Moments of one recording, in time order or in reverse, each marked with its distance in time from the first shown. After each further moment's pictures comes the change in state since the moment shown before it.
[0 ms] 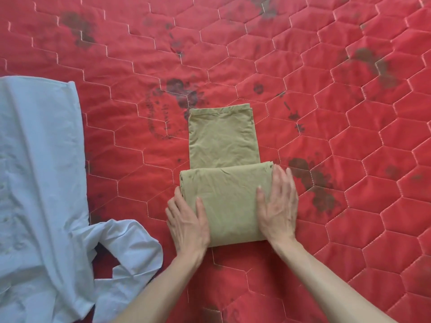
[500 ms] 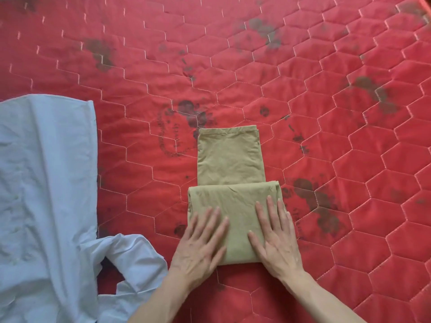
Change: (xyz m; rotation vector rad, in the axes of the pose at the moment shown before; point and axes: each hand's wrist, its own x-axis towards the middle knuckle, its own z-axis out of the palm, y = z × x) left_hand 0.008 -0.046 -0.007 0.435 -0.195 0.999; right_hand -0.027 0.024 0.003 -0.089 -0.281 -0.285
